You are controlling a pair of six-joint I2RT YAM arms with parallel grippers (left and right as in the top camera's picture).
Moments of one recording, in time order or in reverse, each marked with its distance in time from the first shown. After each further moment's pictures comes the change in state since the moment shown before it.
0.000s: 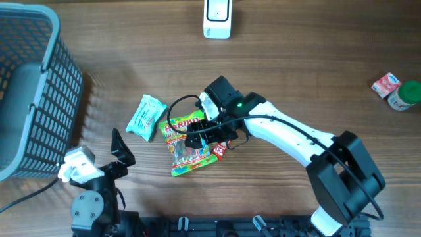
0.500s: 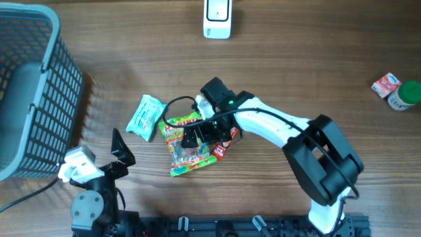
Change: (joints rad) left arm 0.000 0.000 0.000 0.000 0.003 0.000; right arm -0.005 0.163 0.037 0.055 -0.115 -0.004
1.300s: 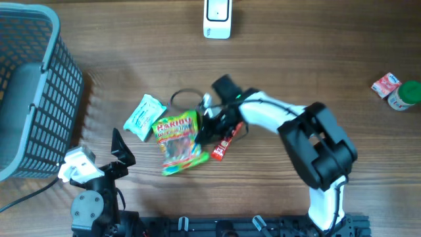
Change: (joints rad) left arm 0.000 0.000 0.000 0.000 0.000 0.000; right arm -0.119 0.082 -0.002 0.052 -0.230 0.040
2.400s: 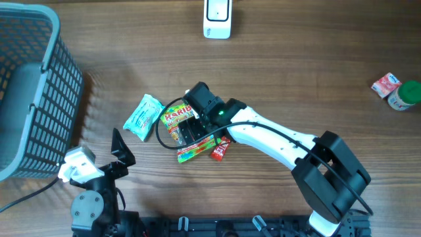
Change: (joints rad) left arm 0.000 0.000 0.000 0.000 0.000 0.000; right arm 0.238 -0.189 0.035 -0.001 0.810 -0.112
